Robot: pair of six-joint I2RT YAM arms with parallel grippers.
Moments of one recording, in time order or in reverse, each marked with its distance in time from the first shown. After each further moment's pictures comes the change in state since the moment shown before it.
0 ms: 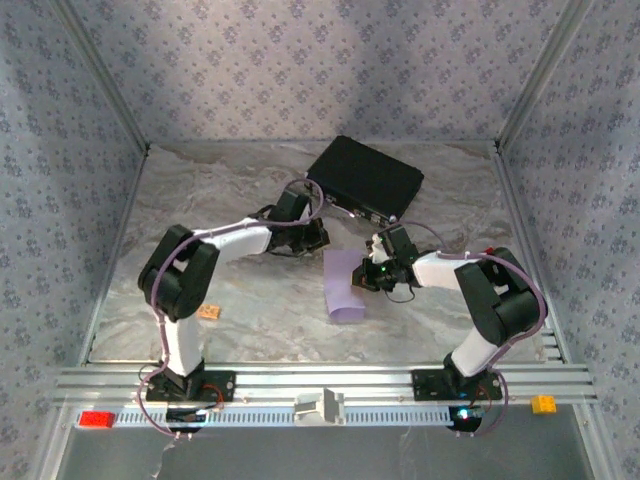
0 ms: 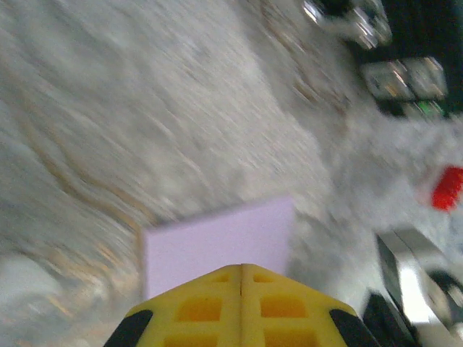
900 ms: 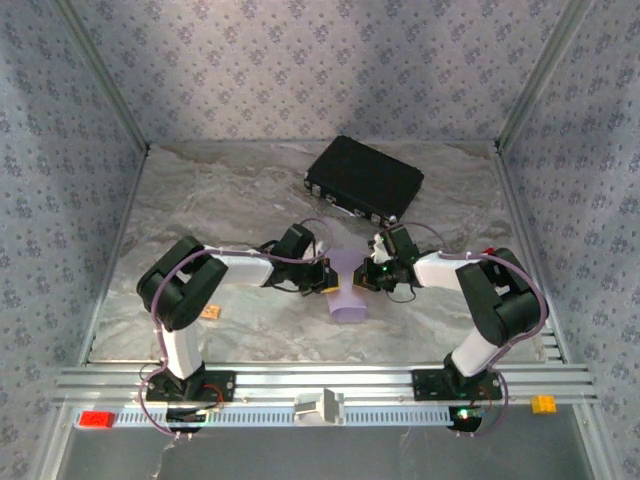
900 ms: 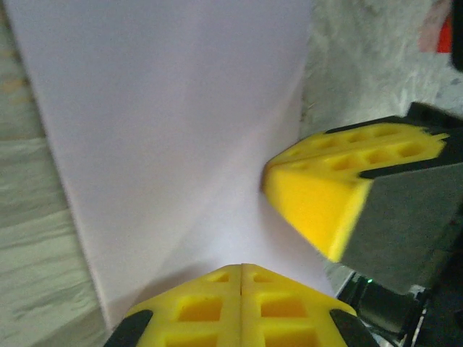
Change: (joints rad) left arm -0.103 -0.024 -0.280 0.227 0.212 -0.050; right arm -0.008 -0.004 -0.005 0.000 0.002 0.015
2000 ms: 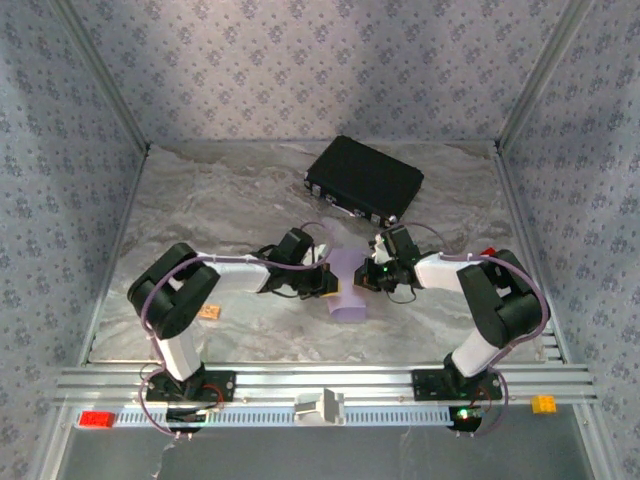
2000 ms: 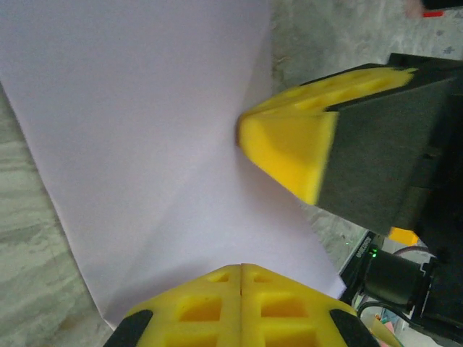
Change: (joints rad) left arm -0.034 -0.057 -0.050 0.027 0.000 0.037; right arm 0.000 -0.012 -0.012 0.008 0.014 0.004
